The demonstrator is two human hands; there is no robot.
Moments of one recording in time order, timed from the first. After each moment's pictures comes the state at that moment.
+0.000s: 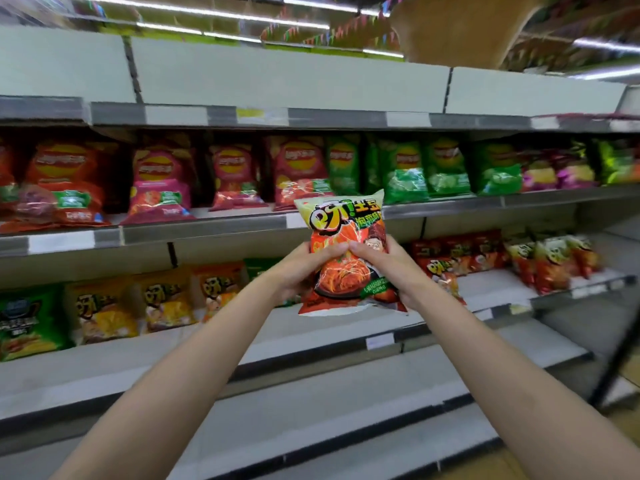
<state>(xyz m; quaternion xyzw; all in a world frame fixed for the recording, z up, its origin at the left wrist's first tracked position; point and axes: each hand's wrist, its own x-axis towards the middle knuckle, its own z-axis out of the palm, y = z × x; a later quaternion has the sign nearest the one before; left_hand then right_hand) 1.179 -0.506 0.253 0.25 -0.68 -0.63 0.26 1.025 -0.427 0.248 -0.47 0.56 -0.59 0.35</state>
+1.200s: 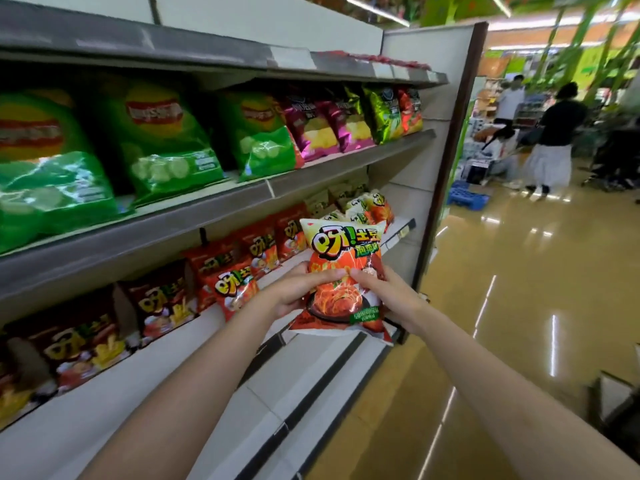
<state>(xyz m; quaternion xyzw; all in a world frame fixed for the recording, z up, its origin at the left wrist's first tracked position) 0.651 -0.508 0.173 0.12 -0.69 -0.71 0.00 0.563 -0.348 0.155 -0.24 0.70 -0.61 0.28</state>
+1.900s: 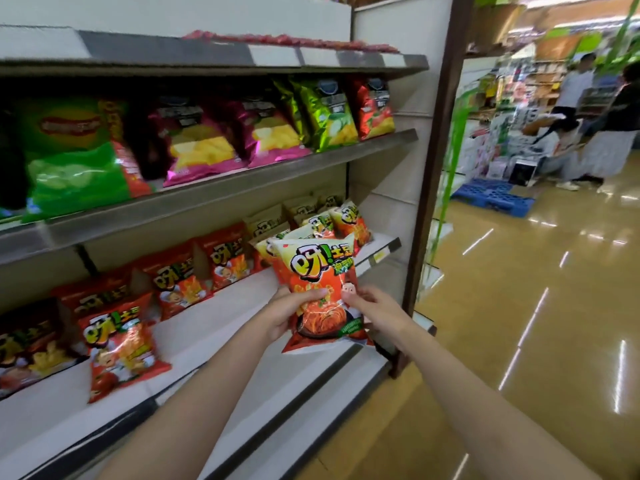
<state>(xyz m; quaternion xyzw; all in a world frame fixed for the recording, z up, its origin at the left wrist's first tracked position) 0.357 -0.409 0.118 0.26 -0.61 -0.74 0.11 0.255 -0.252 0.114 -0.26 0.76 -0.52 0.29</state>
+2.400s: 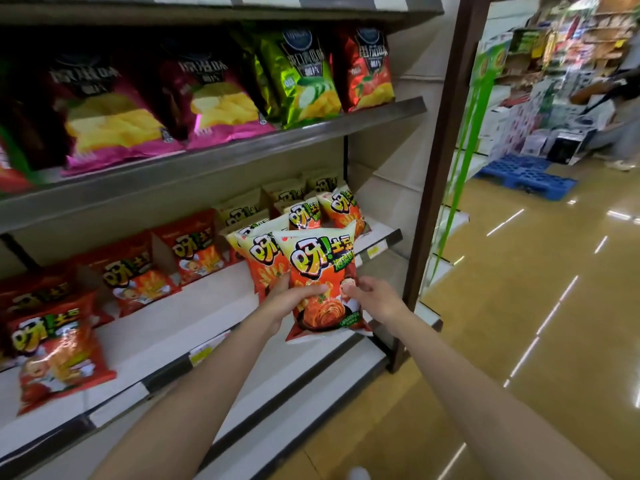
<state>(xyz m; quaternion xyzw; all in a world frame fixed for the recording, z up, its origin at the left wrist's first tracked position) 0.224 -0.417 0.071 0.32 -0.65 -0.67 0.13 0.106 -0.273 0.081 -0.29 0.80 -0.45 0.28</state>
